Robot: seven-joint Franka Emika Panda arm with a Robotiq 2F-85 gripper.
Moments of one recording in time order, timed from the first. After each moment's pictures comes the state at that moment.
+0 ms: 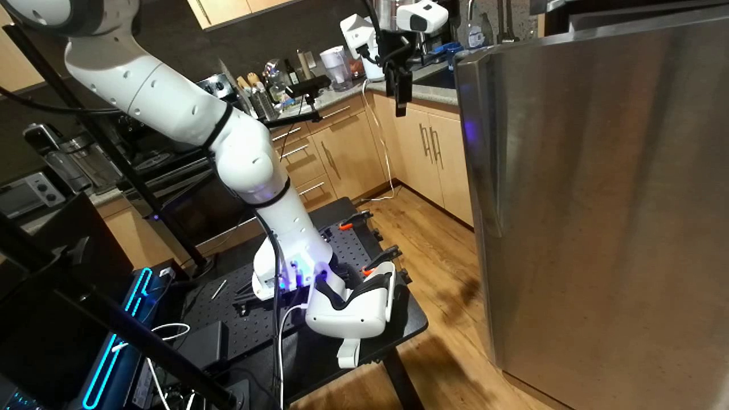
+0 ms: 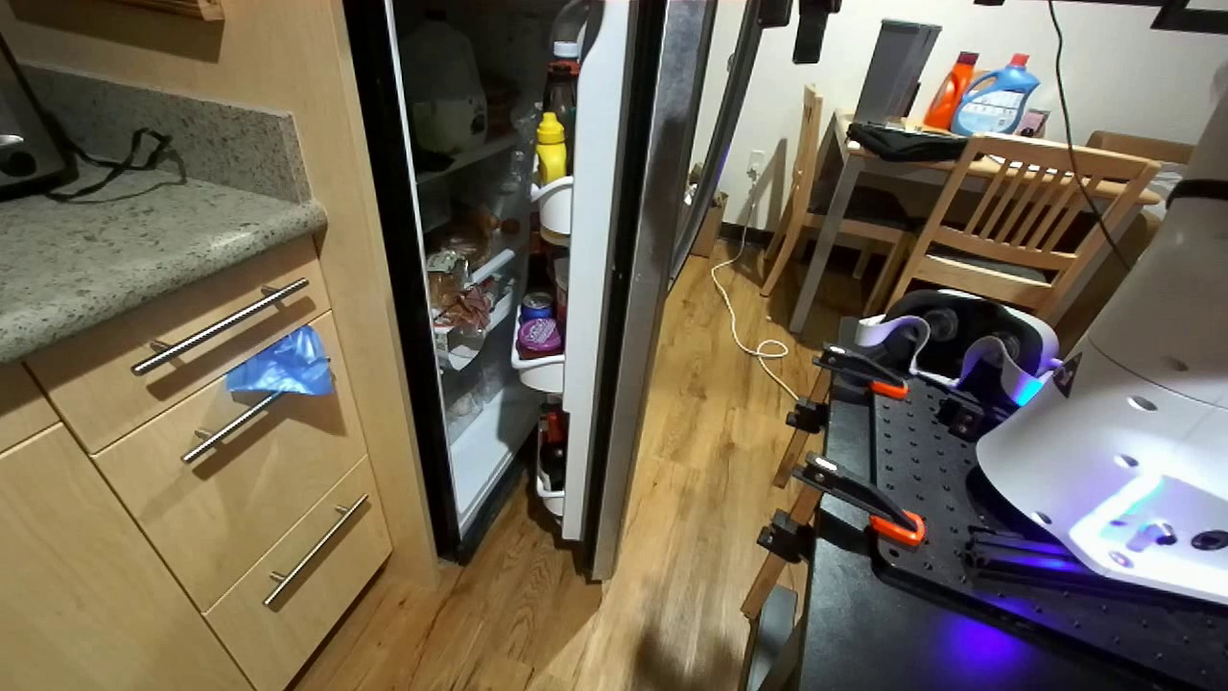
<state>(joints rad) -0.04 -0.54 -0.19 -2.49 0.18 1.79 -0.03</state>
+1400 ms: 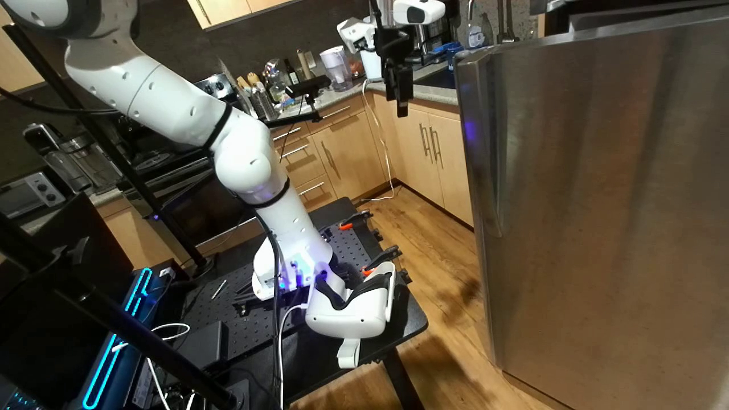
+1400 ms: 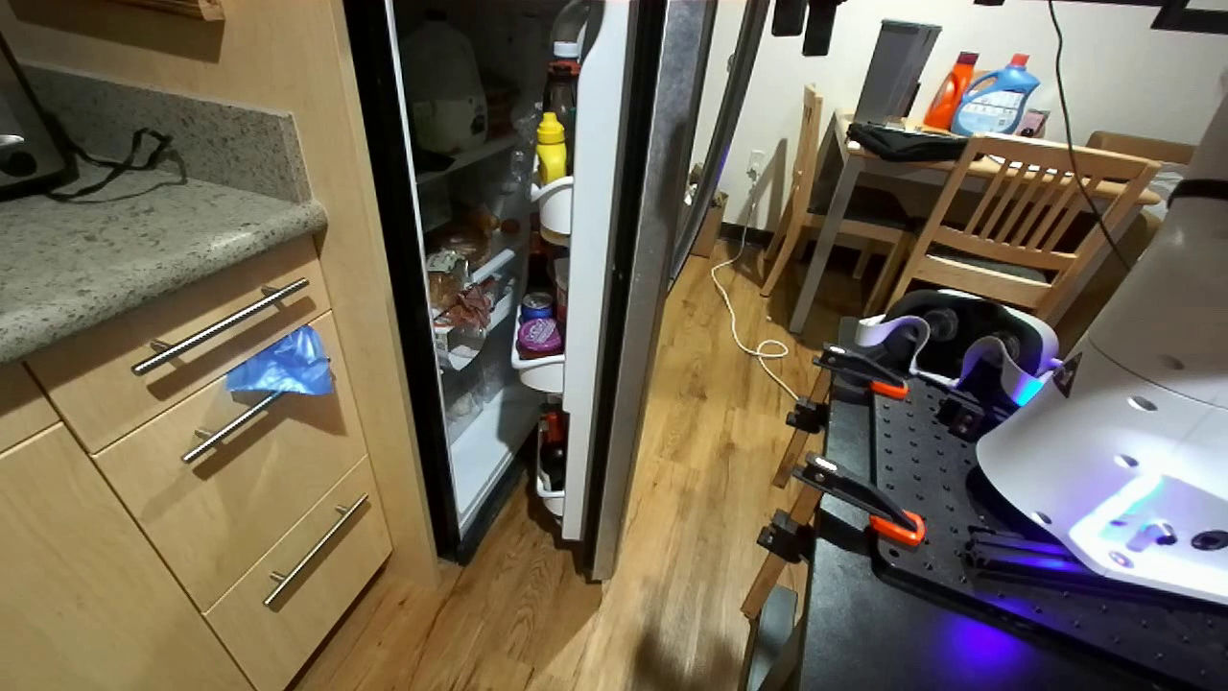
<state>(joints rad) -0.08 -0.57 -0.14 -2.50 0.08 1.80 -0.03</state>
